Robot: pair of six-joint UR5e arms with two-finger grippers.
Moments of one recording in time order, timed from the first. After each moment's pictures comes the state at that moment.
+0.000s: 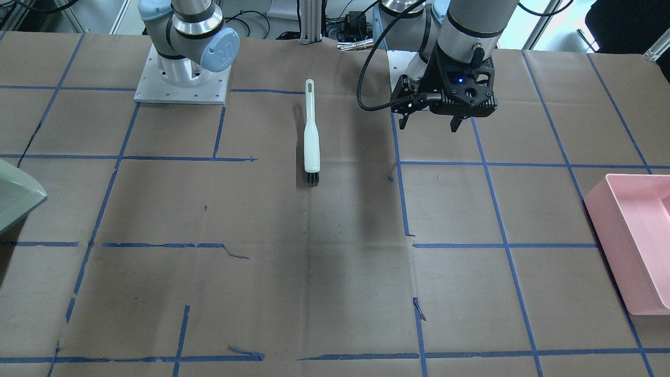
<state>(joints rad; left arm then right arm) -1.63 -1.50 -1.69 -1.53 1.56 -0.03 0.99 -1.51 1.65 -2.10 -1.80 -1.75</state>
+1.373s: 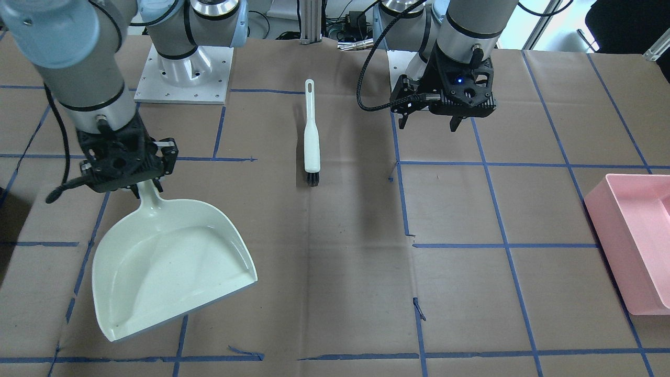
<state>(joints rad) -1.63 -1.50 -1.70 -1.53 1.56 -0.03 1.59 -1.44 1.63 -1.82 -1.63 -0.40</state>
